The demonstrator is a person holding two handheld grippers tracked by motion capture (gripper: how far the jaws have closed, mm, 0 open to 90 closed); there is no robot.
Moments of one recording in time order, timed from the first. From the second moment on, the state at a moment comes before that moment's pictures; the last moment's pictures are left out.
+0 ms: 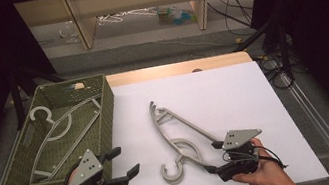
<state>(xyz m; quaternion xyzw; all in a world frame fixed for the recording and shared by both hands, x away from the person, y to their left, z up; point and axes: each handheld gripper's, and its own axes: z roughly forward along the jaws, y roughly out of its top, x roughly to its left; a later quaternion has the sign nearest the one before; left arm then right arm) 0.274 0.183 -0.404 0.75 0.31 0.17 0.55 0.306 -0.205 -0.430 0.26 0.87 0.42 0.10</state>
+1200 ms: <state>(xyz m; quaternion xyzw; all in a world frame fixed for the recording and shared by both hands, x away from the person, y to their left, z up) 0.265 0.167 -0.424 0.77 0.28 0.16 0.55 0.315 -0.184 -0.465 0.25 0.91 0.33 0.10</state>
